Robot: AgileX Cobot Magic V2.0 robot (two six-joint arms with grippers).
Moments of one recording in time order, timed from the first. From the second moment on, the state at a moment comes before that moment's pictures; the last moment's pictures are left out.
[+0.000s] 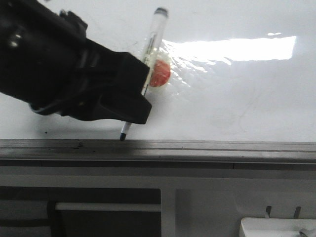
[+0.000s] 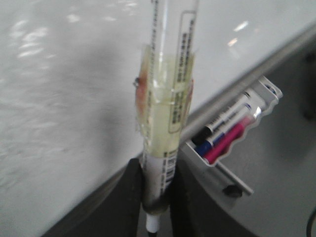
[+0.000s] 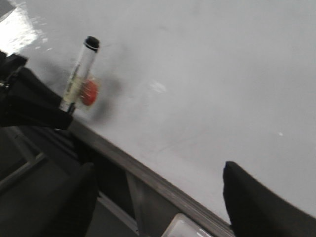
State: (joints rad) left arm -0.90 1.27 -0.68 -0.68 0.11 0.53; right arm 0.31 0.41 -0.55 0.40 0.62 -0.42
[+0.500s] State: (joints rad) left arm -1.00 1.02 -0.68 -0.53 0.33 0.87; right arm 0.58 0.79 -0.66 1.07 0.64 -1.29
